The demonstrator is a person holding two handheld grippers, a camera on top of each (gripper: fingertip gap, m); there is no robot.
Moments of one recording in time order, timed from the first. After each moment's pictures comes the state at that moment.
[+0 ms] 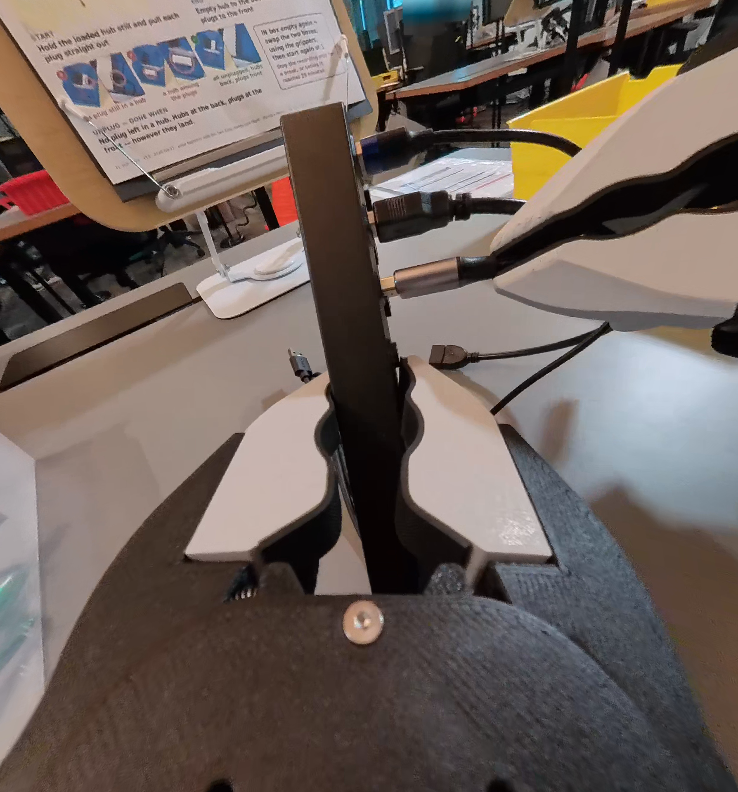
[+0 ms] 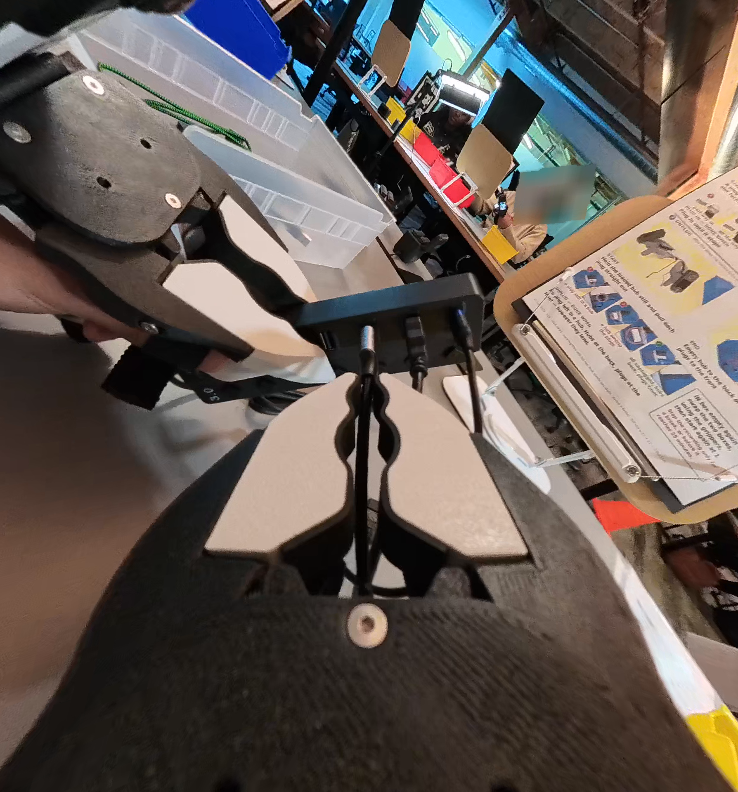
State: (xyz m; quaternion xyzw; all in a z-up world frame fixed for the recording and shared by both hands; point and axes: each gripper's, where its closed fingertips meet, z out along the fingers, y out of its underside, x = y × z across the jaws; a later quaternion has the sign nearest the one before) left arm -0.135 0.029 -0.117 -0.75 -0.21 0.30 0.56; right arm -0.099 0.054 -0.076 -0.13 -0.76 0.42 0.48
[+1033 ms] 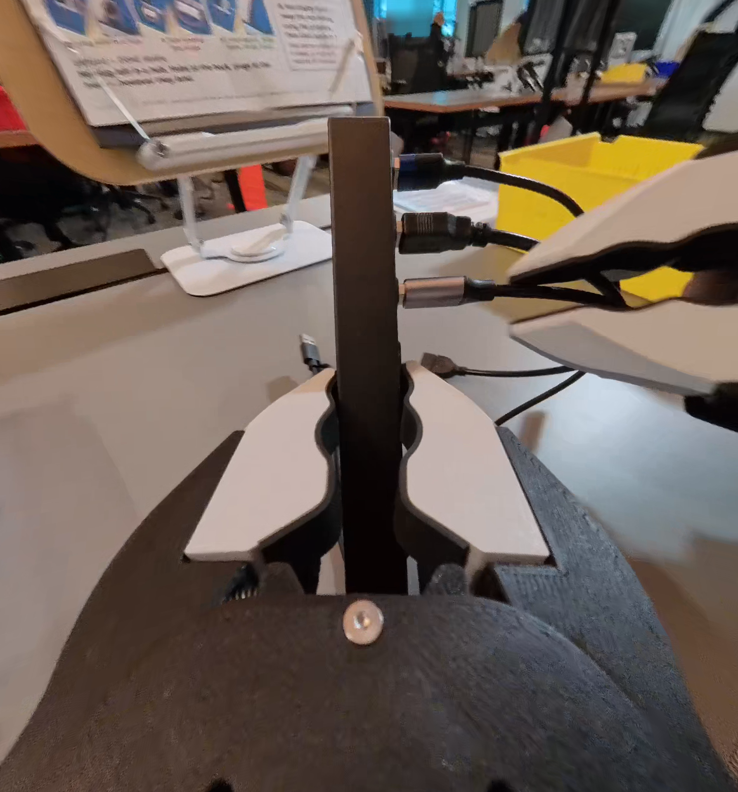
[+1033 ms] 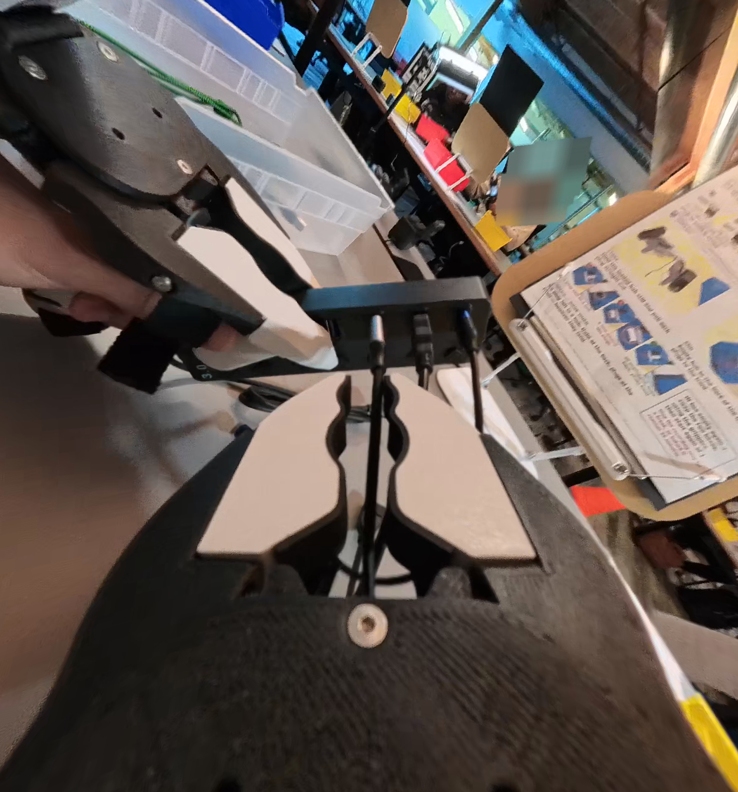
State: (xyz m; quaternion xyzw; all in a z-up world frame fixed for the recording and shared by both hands) left arm -0.144 0.022 -0.116 -0.73 -0.25 0.22 0.59; right arm -0.105 0.047 -0.081 -0.13 -0.76 0.39 0.50
